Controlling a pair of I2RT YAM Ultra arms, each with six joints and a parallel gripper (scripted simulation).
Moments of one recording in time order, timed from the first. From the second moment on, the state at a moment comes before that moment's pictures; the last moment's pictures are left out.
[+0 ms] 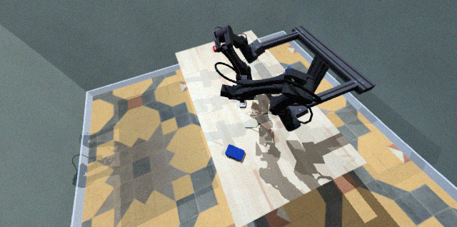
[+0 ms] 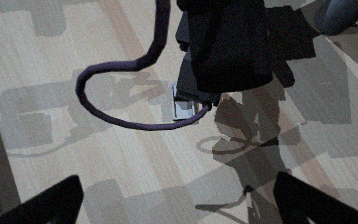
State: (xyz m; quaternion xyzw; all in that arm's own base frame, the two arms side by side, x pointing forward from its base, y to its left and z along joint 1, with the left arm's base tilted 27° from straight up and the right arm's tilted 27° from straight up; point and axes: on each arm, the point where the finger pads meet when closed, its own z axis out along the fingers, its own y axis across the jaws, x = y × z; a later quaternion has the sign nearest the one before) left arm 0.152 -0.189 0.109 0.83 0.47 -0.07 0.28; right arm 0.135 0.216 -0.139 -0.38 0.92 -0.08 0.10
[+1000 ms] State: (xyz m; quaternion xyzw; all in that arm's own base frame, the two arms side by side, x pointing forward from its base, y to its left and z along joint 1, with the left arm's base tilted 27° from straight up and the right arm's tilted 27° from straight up) left arm 0.152 -0.189 0.109 0.83 0.47 -0.07 0.28; right arm 0.129 0.209 -0.198 -0.02 0.98 -0.04 0.22
